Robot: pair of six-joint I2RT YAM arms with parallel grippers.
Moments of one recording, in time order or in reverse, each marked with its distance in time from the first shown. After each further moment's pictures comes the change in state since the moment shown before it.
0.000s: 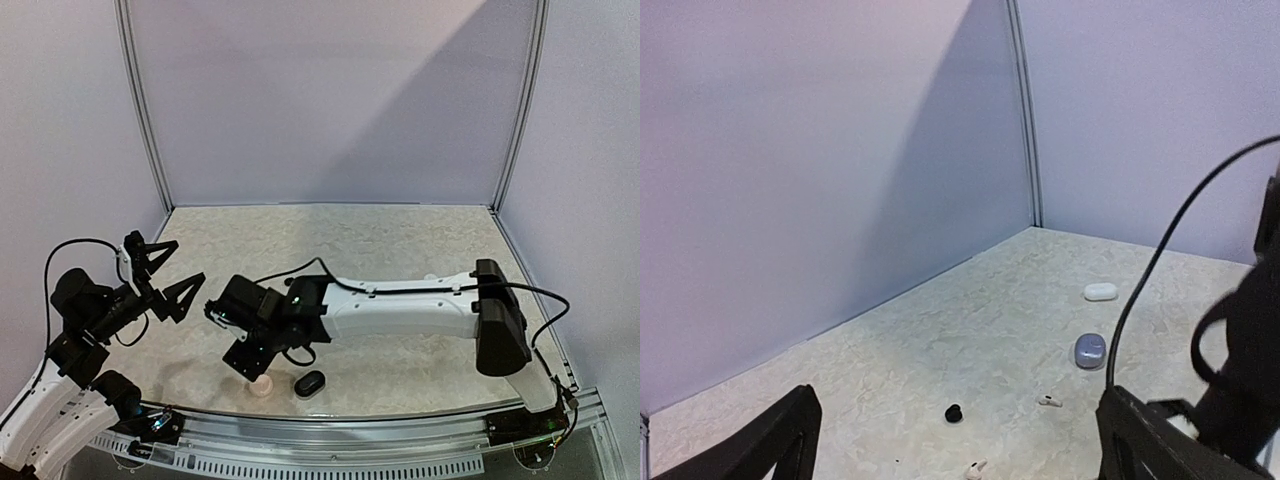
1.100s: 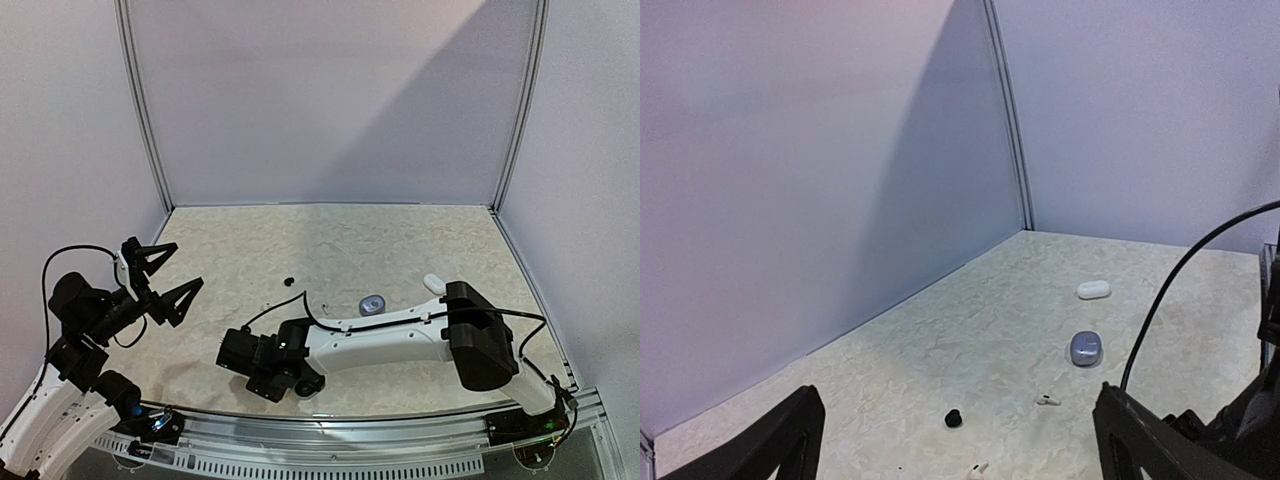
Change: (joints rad) left arm 0.028 -0.042 -0.019 0.003 0.065 0.038; right arm 0.074 0.093 -0.085 -0.045 0.276 -0.039
